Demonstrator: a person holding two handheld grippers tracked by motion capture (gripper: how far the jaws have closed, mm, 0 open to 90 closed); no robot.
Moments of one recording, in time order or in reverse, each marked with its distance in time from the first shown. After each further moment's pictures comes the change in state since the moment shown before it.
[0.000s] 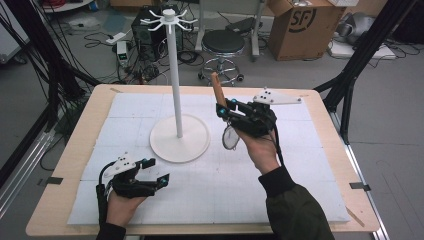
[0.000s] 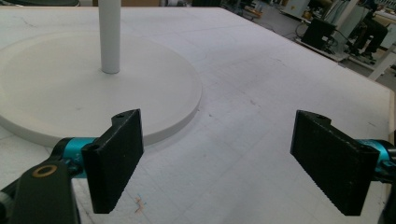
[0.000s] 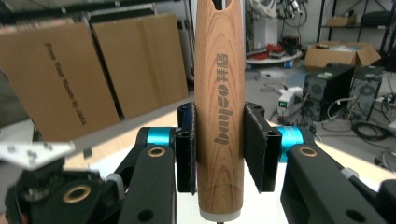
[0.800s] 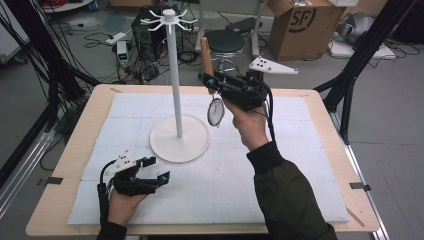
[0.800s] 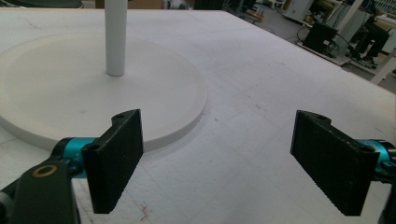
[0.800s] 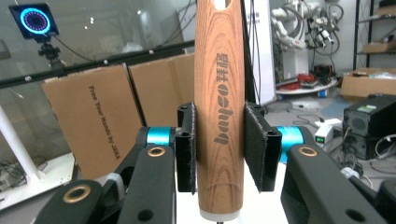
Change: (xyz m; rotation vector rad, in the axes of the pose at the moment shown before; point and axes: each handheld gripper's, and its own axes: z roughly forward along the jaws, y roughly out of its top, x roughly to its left) left arm 0.004 0.000 0.004 -0.010 0.005 -0.005; right arm -0.003 0.056 0.029 -0.134 0.139 0.063
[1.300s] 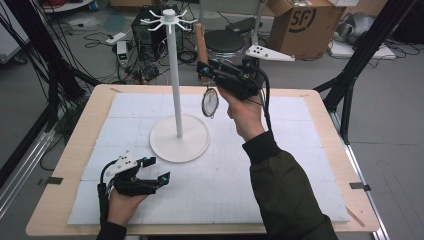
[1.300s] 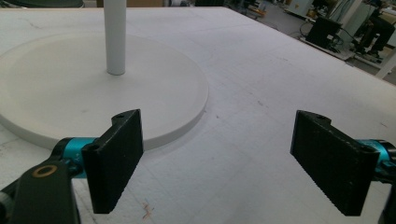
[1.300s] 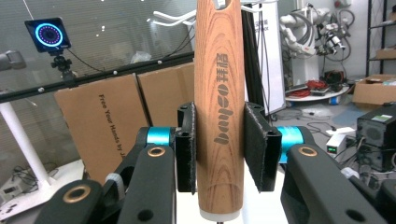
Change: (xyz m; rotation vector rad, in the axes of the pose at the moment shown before) left arm -0.001 0.000 0.000 0.014 0.010 0.022; right arm -0.001 0.020 0.016 -0.015 0.034 0.013
